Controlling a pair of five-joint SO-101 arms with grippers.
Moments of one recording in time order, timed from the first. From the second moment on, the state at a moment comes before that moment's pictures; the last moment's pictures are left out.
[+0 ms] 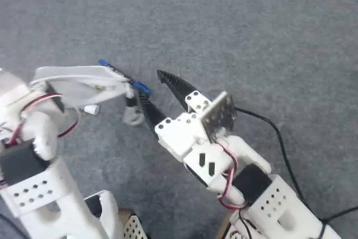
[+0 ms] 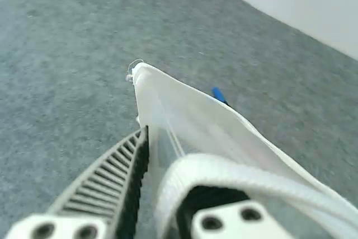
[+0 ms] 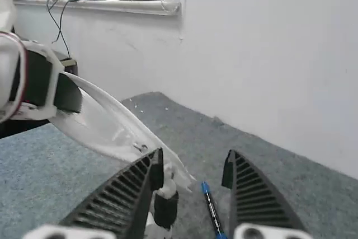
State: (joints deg) left arm -30.8 -51.4 24.9 77.8 14.5; right arm -48.8 -62.4 55.9 17.9 -3.0
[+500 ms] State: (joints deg) left arm -44.2 -51.4 24.9 77.8 14.8; right arm -47.1 -23.2 39.9 19.3 -3.0
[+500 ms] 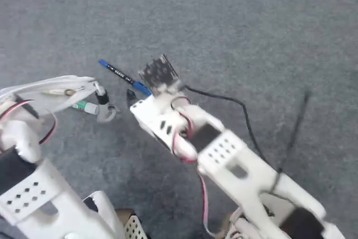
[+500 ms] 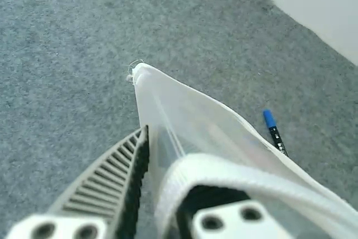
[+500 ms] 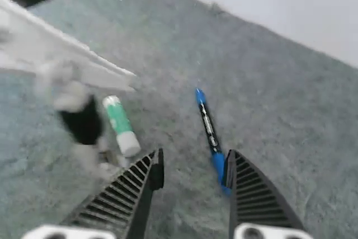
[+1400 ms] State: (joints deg) left arm -45.5 -51.4 26.8 77.8 14.8; right arm -41.4 37.5 -18.1 50.3 1.2
